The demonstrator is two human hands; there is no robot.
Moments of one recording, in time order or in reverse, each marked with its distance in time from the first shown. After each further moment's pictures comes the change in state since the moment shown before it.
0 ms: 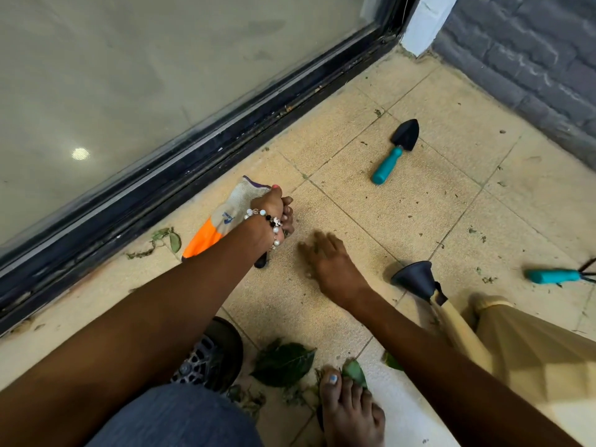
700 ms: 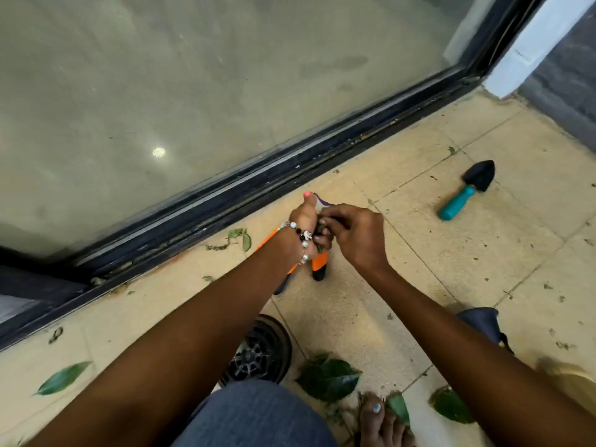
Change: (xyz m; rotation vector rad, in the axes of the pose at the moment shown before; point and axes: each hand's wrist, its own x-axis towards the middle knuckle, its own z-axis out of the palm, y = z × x) left_hand -0.032 0.021 -0.053 -0.118 -0.120 0.022; right_hand 0.067 -0.081 -0.087 0.778 0.502 -0.050
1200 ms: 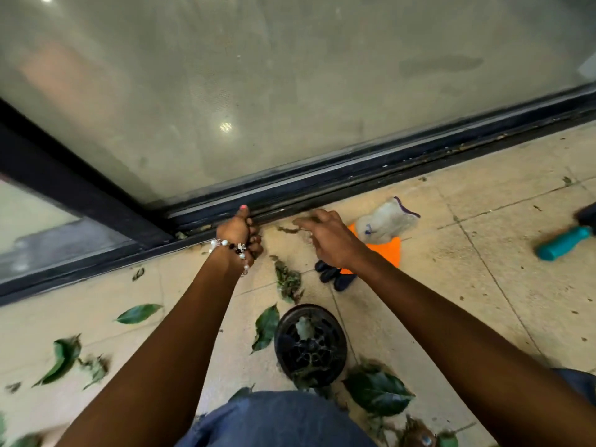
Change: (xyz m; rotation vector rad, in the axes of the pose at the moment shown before) left_hand -0.046 0.011 -0.221 -0.376 0.434 0.246; right_hand 0.016 -0.027 0.142 -0.561 -0.830 -0.337
